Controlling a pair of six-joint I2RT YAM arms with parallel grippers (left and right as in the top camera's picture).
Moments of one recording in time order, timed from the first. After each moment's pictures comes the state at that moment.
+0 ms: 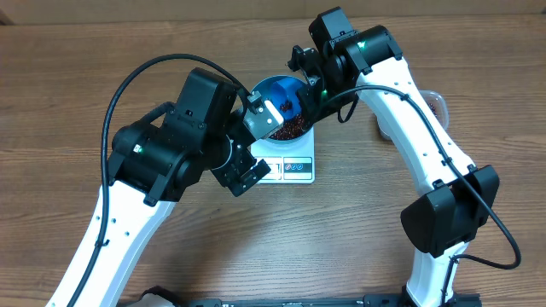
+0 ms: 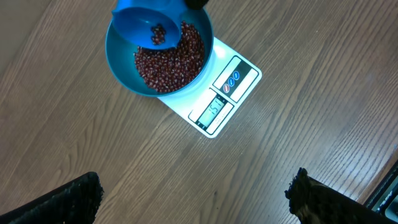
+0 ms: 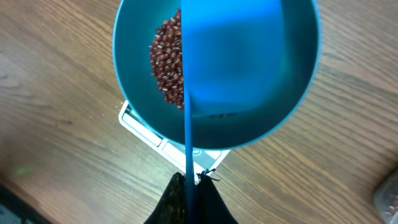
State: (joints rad) left arm -0.50 1.38 1.63 -1.28 0.09 0.43; right arm 0.42 2.03 2.05 -1.36 -0.24 -0.11
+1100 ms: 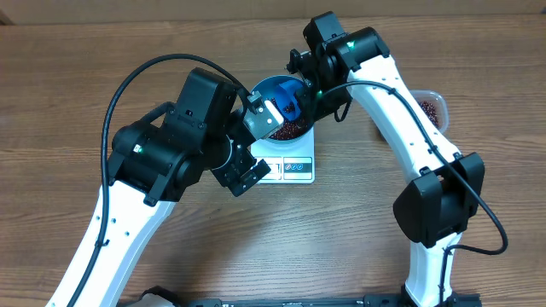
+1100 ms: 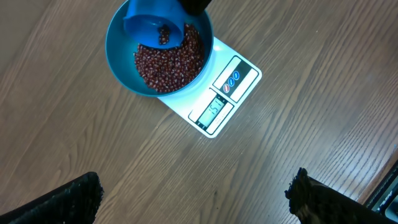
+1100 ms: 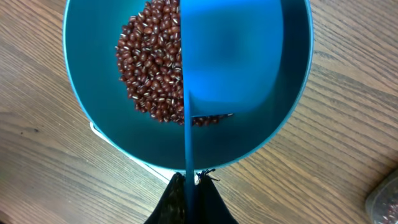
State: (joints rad) left arm -0.50 1.38 1.63 -1.28 0.09 0.43; right arm 0.42 2.10 2.05 -1.34 -0.18 -0.11
